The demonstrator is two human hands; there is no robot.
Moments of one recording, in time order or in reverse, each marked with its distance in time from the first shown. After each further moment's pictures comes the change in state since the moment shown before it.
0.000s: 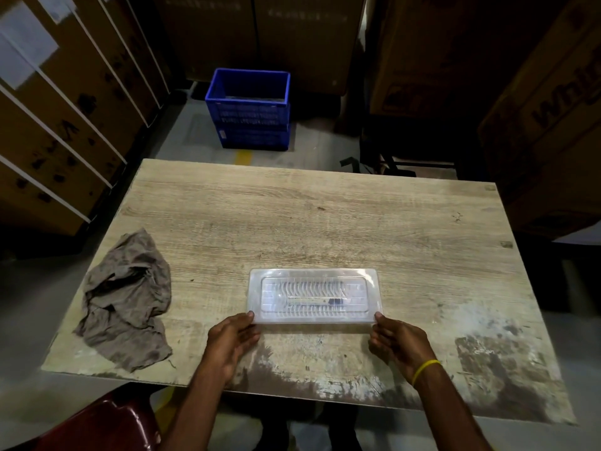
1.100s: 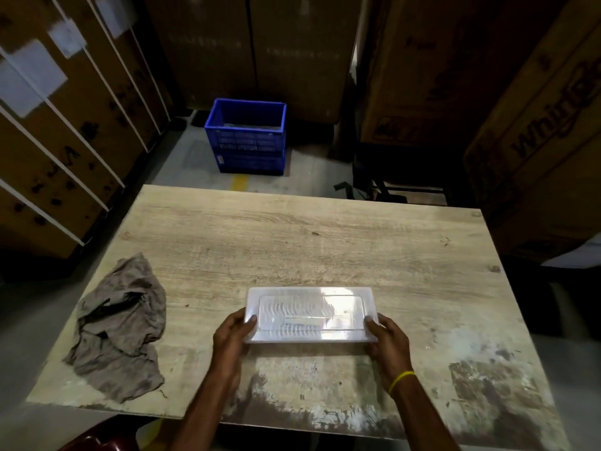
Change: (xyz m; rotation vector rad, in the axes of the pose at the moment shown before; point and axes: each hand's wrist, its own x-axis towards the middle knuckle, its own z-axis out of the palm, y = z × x) left_hand 0.012 0.010 0.029 0.066 -0.116 0.282; right_hand 0.016 -0.004 0.031 -0.040 0.037 -0.381
